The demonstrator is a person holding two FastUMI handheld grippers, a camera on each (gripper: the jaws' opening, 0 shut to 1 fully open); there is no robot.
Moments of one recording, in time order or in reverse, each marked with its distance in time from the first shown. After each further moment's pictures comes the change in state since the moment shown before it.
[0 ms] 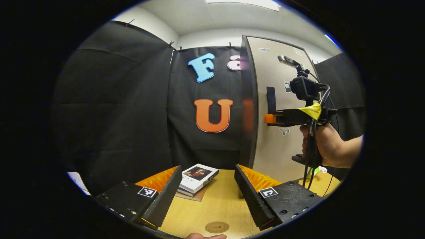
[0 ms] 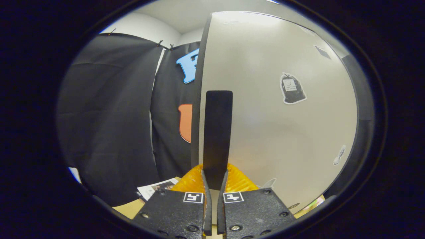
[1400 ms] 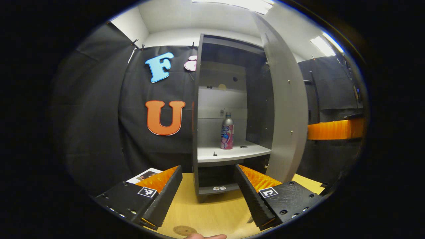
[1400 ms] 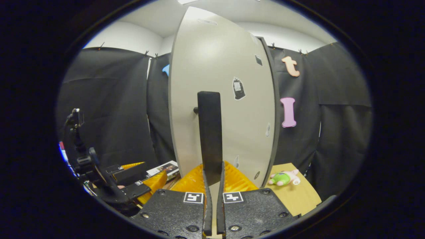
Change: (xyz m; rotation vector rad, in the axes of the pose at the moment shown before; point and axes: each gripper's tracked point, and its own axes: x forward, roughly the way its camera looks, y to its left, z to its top) left arm -0.002 -0.150 0.021 -0.011 -0.013 -0.382; right arm -0.279 -0.092 -0.023 0.112 0.070 -0.135
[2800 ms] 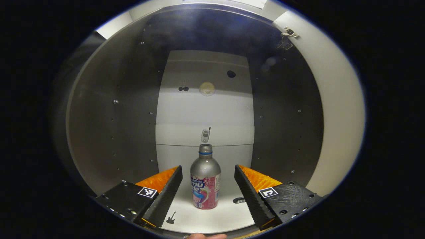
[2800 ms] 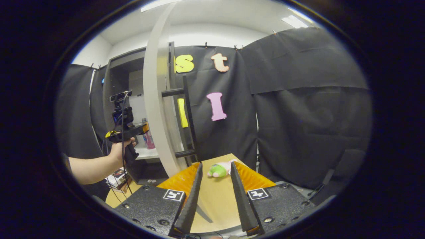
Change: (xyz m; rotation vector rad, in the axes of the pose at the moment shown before) left arm 0.318 -0.069 0.076 0.001 -0.090 0.080; right arm -0.090 -0.215 -0.027 0.163 -0.018 -0.411
